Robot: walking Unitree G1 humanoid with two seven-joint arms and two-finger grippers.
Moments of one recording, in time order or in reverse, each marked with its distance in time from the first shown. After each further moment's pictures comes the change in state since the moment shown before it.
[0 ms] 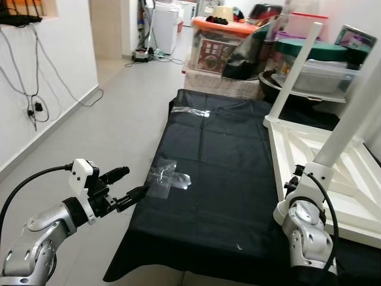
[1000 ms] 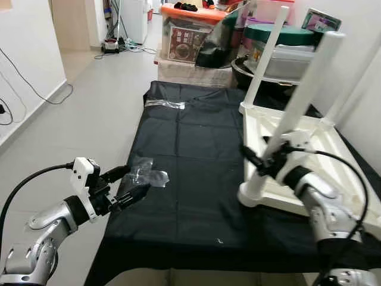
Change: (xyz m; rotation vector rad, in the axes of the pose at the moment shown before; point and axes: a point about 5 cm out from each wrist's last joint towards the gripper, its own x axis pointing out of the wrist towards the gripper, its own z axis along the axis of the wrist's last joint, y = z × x) left arm 0.002 0.002 0.000 0.003 0.002 0.003; right arm -0.007 0.050 0.055 -0.067 -0.341 1.223
